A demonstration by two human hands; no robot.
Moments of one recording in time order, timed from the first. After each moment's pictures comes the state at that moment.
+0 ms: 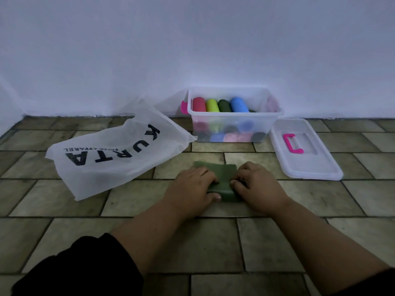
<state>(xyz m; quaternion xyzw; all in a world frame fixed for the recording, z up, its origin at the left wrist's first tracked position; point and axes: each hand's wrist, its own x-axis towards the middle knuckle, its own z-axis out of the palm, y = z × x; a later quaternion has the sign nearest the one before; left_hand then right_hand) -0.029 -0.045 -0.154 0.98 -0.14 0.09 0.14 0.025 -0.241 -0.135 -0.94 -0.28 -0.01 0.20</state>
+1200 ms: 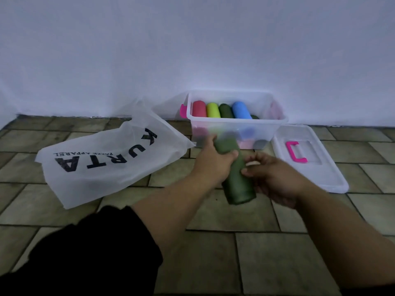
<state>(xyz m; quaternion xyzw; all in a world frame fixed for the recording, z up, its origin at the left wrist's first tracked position) 0.033 -0.097 -0.093 0.77 0.16 0.07 0.61 0.055 -0.247 -0.090 -0.66 -0.06 0.30 0.68</state>
